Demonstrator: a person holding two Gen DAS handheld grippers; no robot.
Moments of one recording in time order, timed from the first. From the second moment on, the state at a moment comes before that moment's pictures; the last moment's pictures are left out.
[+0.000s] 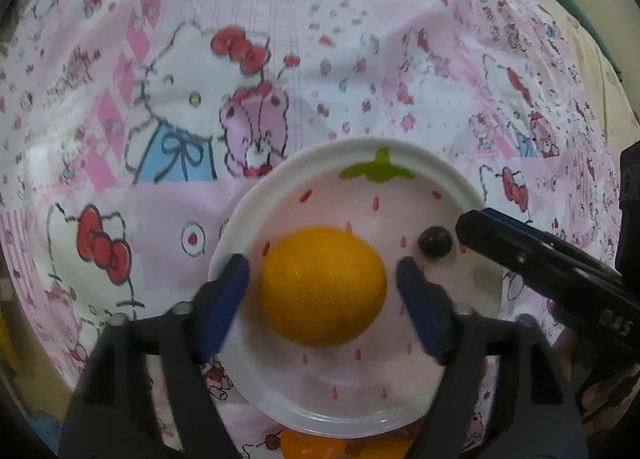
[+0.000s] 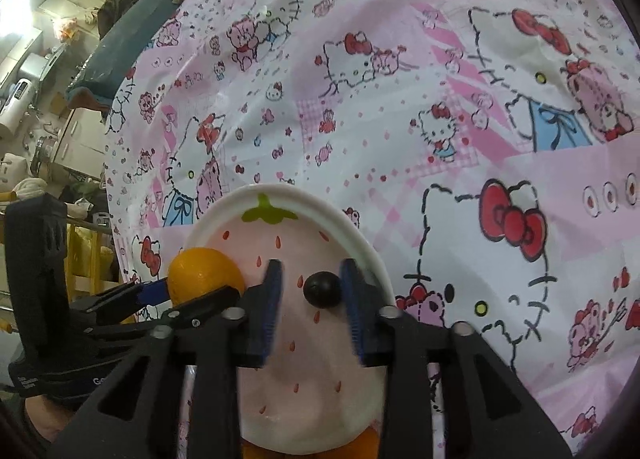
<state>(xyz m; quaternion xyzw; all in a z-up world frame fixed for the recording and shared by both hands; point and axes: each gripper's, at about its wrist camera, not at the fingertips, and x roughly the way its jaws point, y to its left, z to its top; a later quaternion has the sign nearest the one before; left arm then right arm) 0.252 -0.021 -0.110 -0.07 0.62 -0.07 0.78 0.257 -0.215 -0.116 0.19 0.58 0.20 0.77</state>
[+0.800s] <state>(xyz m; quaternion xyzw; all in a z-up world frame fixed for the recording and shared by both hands) 0.199 0.002 -0.049 -0.07 0.53 -0.03 0.84 0.210 -0.241 -0.058 0.20 0.52 0.19 0.81</state>
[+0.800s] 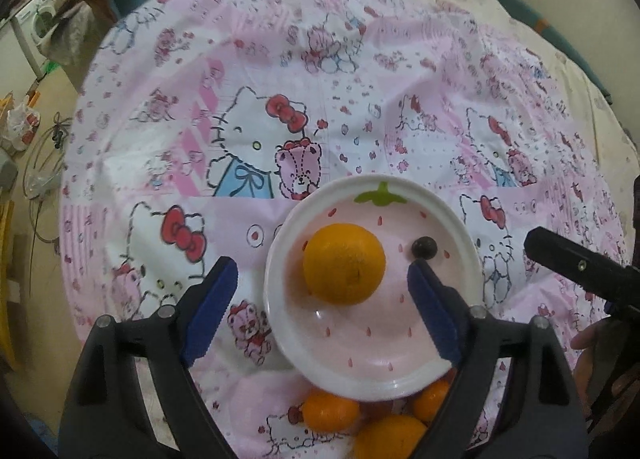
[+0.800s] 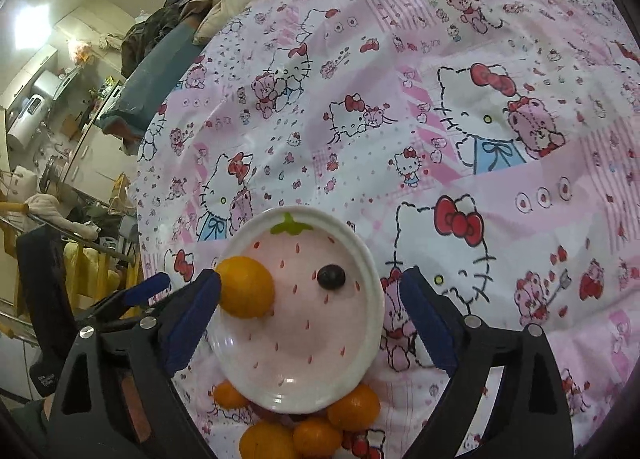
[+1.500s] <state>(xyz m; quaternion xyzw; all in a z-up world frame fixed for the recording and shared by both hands) 0.092 0.024 -0.004 -0.06 0.49 0.01 0.87 0.101 -0.253 -0.021 0.18 0.50 0.18 0.83</state>
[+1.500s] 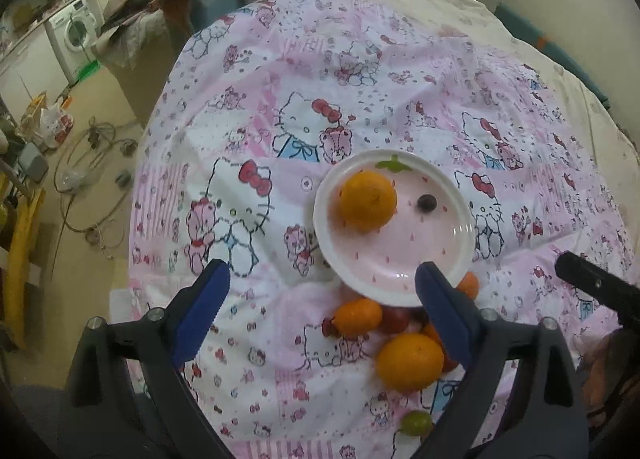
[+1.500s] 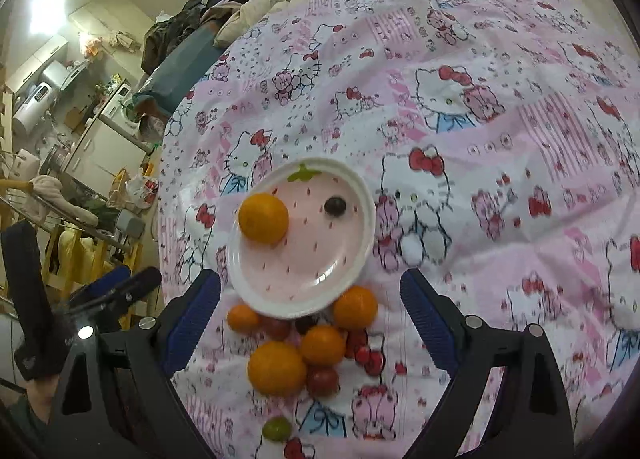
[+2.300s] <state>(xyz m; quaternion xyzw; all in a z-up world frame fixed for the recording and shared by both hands) 0.078 -0.027 -0.102 -0.10 0.64 -0.07 0.76 0.105 -0.285 -0.077 0.23 0.54 0.11 0.80</state>
